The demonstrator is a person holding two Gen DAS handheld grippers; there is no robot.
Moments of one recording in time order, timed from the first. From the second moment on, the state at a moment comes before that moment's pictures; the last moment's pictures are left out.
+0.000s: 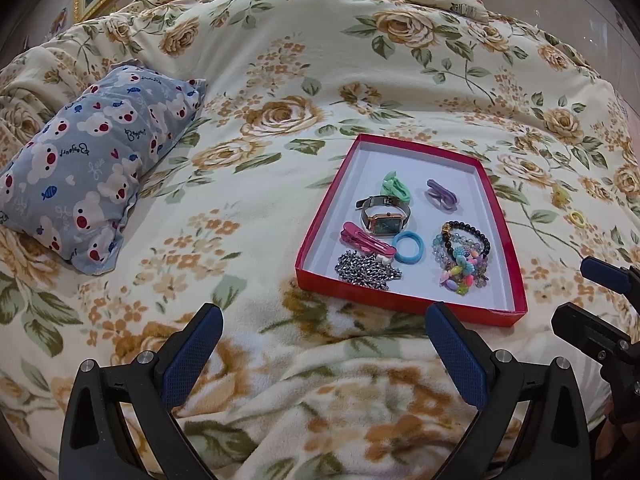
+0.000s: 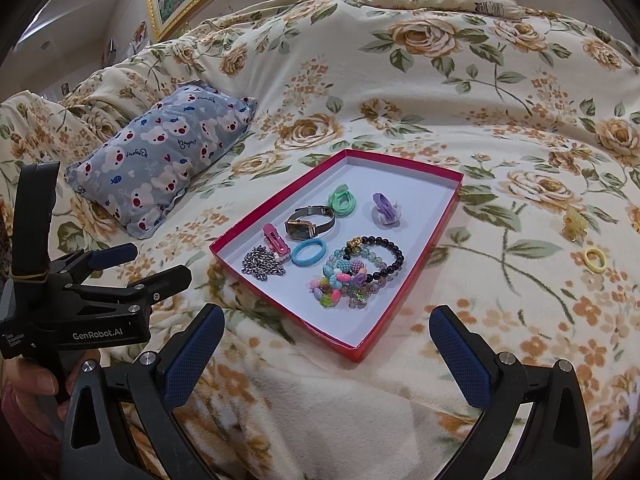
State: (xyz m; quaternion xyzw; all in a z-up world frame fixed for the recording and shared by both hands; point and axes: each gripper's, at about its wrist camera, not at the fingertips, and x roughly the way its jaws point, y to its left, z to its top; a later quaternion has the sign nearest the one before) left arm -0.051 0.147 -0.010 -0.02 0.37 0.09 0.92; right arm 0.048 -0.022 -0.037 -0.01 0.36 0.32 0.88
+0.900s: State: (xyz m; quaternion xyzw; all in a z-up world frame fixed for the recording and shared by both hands) left arm -0.050 0.147 -0.010 -0.02 0.37 0.09 0.93; right arm 0.047 -0.021 -0.035 -0.01 0.36 0.32 0.88
